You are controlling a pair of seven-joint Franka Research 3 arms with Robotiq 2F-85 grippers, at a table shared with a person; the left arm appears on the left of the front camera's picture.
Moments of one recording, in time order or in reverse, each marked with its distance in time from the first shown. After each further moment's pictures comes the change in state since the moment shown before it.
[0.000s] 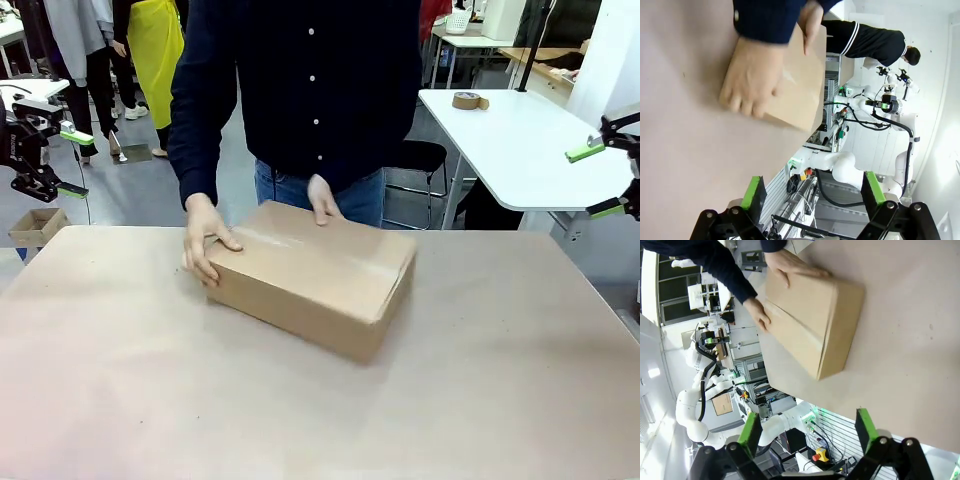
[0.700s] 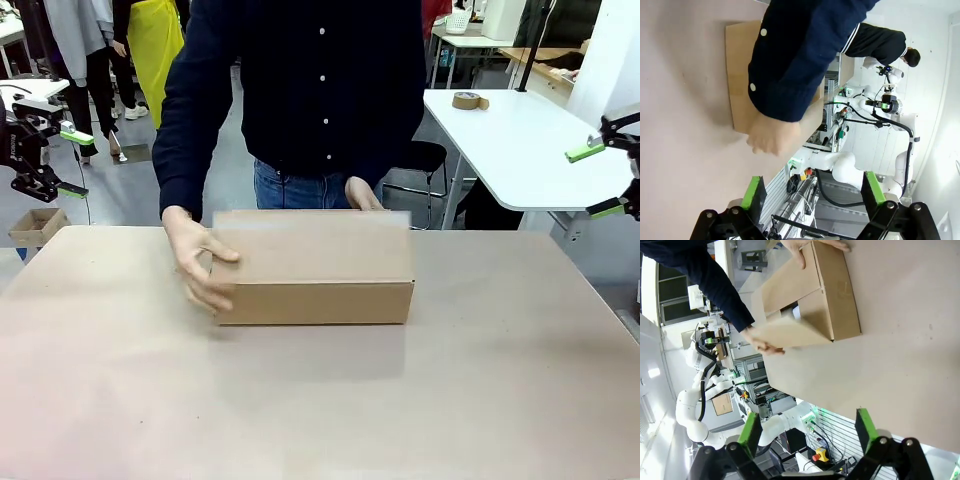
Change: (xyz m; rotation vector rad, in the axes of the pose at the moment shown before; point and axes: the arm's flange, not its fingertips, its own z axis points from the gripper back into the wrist) left arm 0.000 0.000 0.000 0.000 0.000 0.000; right arm 0.000 0.000 0.000 0.000 0.000 0.000
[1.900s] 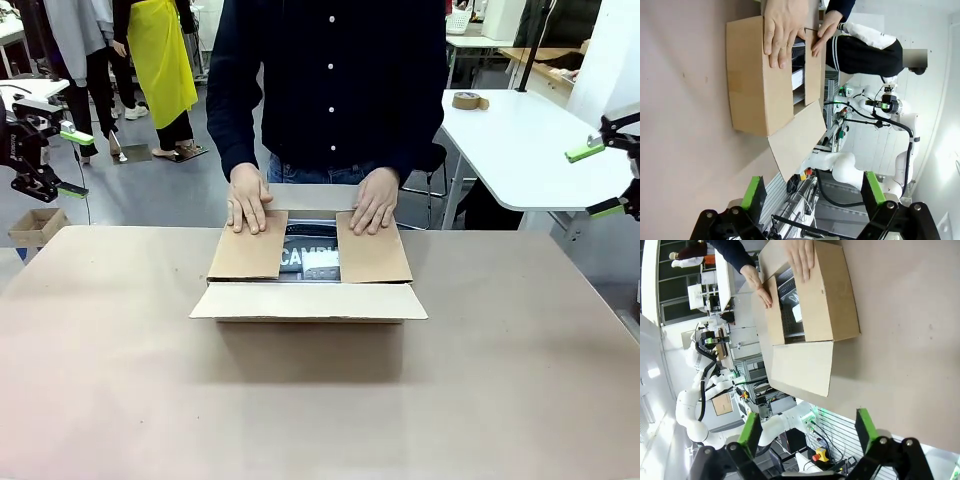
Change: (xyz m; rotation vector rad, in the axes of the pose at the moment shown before) left arm 0.000 0.000 0.000 0.000 0.000 0.000; right arm 0.000 0.000 0.000 0.000 0.000 0.000
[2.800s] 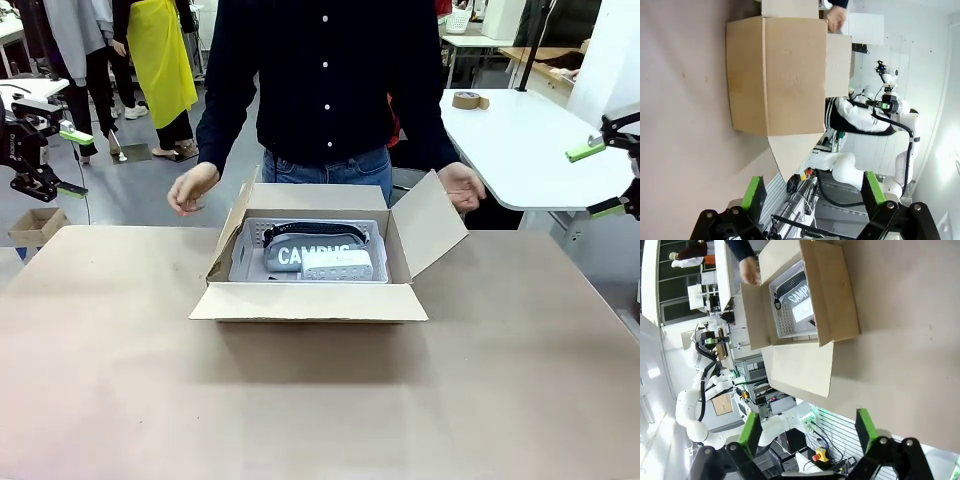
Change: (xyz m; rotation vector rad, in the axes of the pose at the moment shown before) left arm 0.000 0.000 0.000 0.000 0.000 0.000; right arm 0.000 0.000 0.000 0.000 -0.001 0.000
